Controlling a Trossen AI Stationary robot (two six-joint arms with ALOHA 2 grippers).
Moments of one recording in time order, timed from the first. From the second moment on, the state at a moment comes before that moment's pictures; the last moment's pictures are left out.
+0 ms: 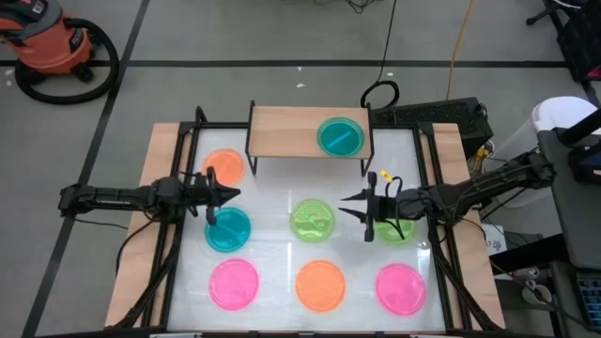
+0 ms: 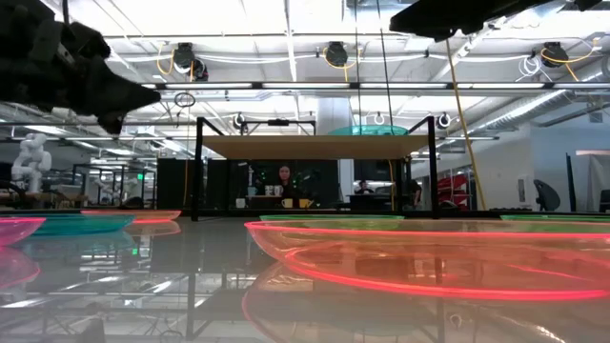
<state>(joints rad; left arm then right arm) 0.02 0.21 0.02 0.18 -0.11 -0.15 0.26 1.03 0.59 0.19 0.39 -0.19</state>
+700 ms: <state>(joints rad) -0.07 0.99 0.65 -0.71 -0.38 -0.19 0.26 1.03 0.59 0.19 0.39 -0.17</state>
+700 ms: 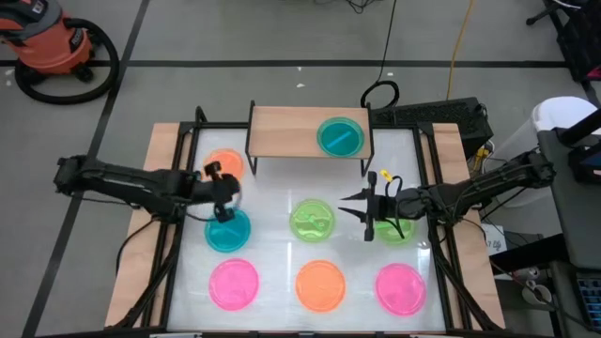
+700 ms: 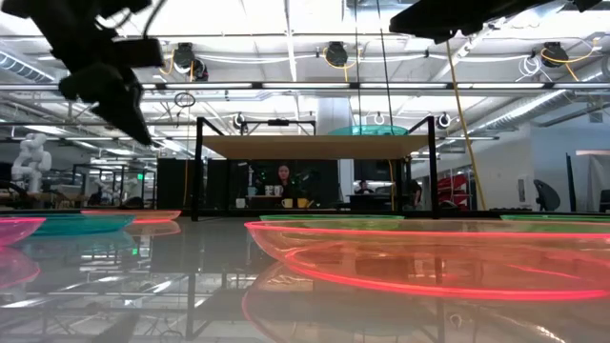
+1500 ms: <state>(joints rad) -0.39 1.46 0.65 -0.08 -0.19 -0.04 0.26 1.03 0.59 0.18 0.39 -0.17</state>
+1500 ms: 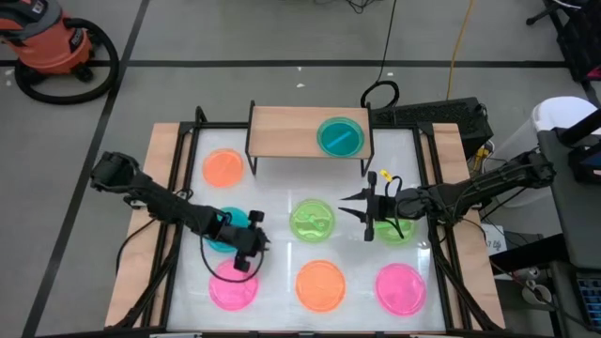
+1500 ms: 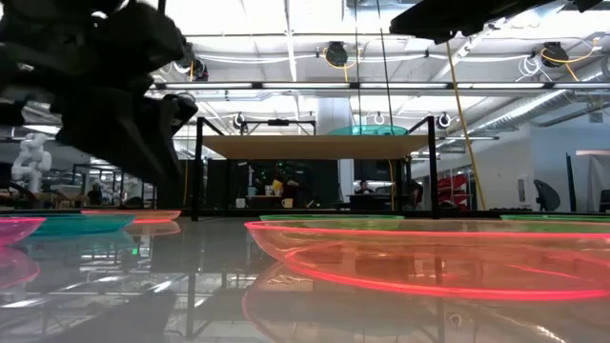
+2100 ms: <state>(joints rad) -0.42 1.45 0.83 -0.63 -0.20 -0.67 0.26 1.03 0.59 0.18 0.39 -0.14</state>
